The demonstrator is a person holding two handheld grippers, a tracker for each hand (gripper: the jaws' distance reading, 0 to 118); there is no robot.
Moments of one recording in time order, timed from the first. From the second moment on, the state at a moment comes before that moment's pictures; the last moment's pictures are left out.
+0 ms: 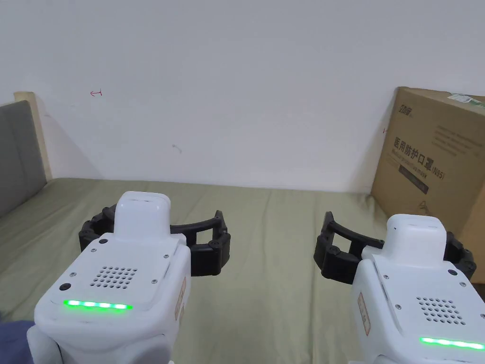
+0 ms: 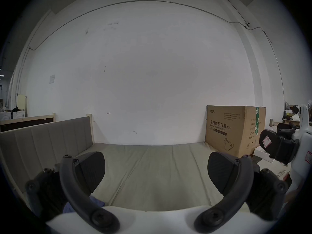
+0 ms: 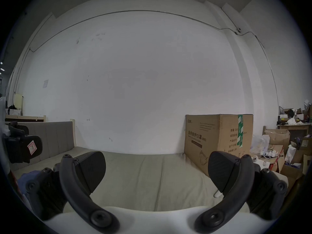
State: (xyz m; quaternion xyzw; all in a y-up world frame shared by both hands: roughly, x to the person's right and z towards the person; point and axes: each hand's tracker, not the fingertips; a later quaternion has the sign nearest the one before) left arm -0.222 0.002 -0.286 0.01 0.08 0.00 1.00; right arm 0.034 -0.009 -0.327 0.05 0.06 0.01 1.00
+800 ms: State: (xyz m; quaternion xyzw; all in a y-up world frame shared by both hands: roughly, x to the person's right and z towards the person) left arm -0.219 -0.001 -0.283 0.00 0.07 -0.02 1.00; right arm 0.036 -0.010 -0.328 0.02 0.08 0.00 1.00
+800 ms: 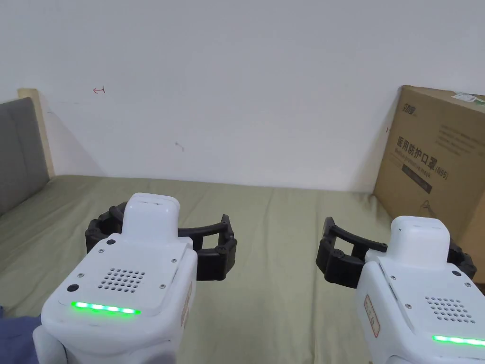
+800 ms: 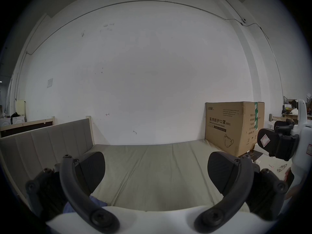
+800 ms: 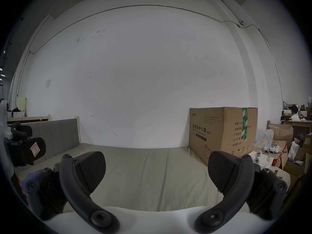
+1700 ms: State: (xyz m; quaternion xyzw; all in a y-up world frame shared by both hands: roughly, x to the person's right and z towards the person) left arm -0.223 -0.007 -0.290 -0.05 0.03 -0.02 1.00; right arm 0.035 -0.019 -0.329 0.00 0.11 0.00 0.99
